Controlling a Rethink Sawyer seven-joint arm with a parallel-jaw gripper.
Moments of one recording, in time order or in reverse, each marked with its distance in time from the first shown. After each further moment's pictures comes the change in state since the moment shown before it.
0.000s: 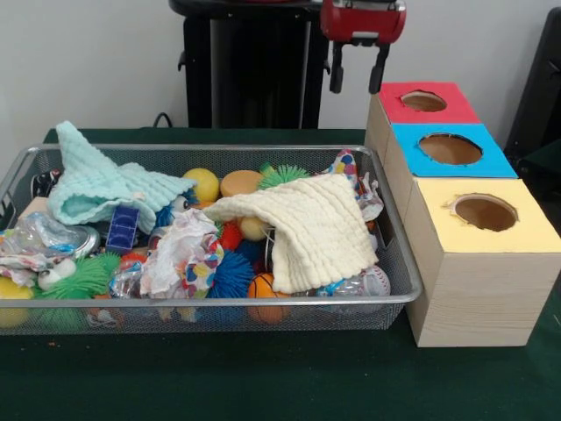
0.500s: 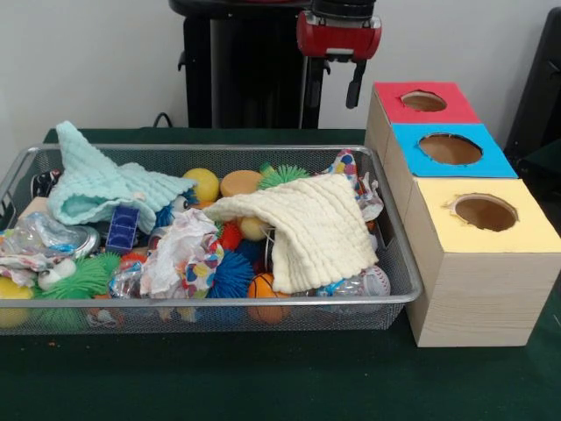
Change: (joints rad) arm -0.060 0.054 0.001 -0.041 0.000 0.008 0.000
